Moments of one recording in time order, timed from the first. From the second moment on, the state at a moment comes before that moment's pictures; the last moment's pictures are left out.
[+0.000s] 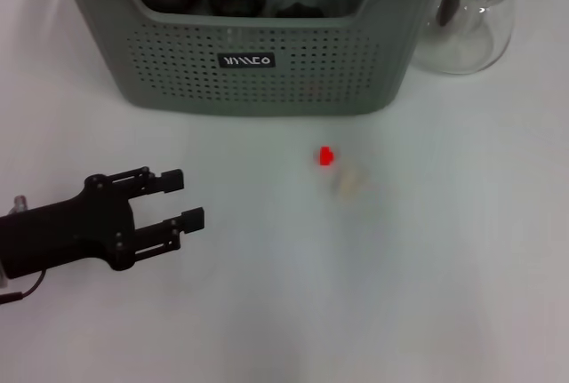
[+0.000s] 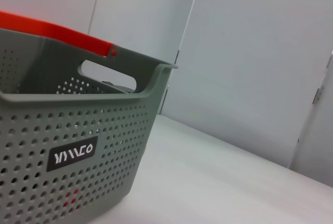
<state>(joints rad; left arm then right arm) -0.33 -2.17 0.28 0.68 2.25 1.84 -1.14 0.77 2.10 -1.23 -1.18 -1.88 -0.90 2.15</state>
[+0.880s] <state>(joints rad) -0.35 -2.16 0.28 0.66 2.25 1.82 -1.15 0.60 2.10 -1.15 -1.33 -2.43 -1.73 2.07</state>
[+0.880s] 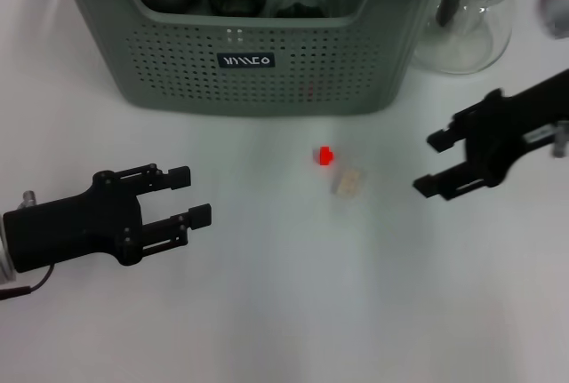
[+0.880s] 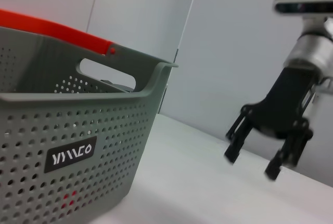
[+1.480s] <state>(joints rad) -0.35 -2.16 0.28 0.66 2.26 1.81 -1.15 0.75 2.10 -1.46 -1.06 -2.49 -1.44 2.28</state>
